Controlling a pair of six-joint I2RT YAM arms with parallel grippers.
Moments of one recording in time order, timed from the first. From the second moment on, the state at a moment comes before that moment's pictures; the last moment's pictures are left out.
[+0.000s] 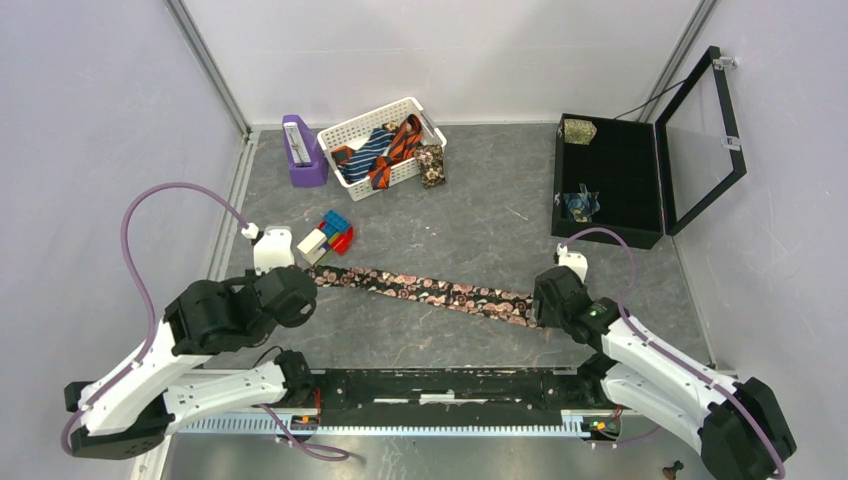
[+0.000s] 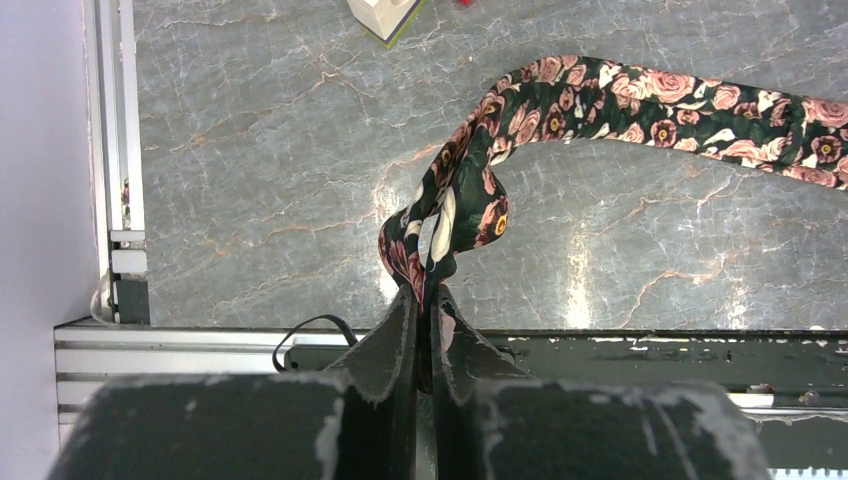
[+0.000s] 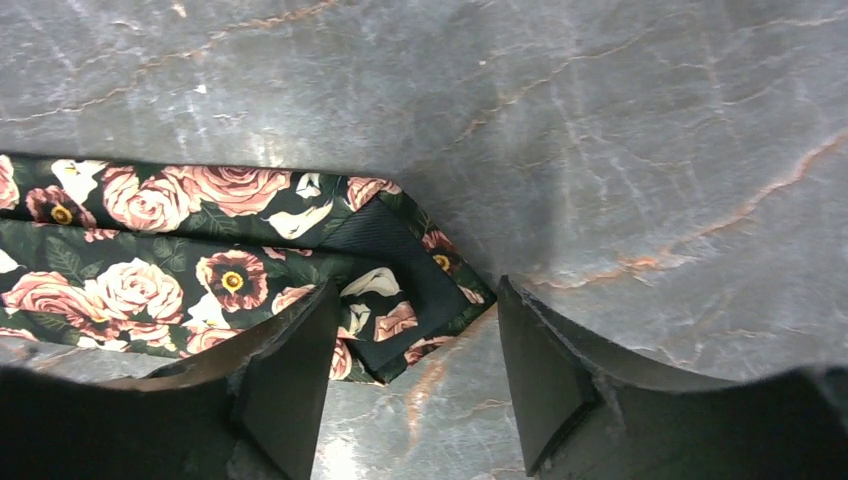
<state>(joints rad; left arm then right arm) -1.04 0.73 1.19 -1.57 -0.71 -0.86 0.59 0.84 0.34 -0.55 0.38 0.62</state>
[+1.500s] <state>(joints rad) -1.04 0.80 0.81 -1.09 -0.34 -0.86 0.18 1.06 0.62 -0.52 0.50 0.24</state>
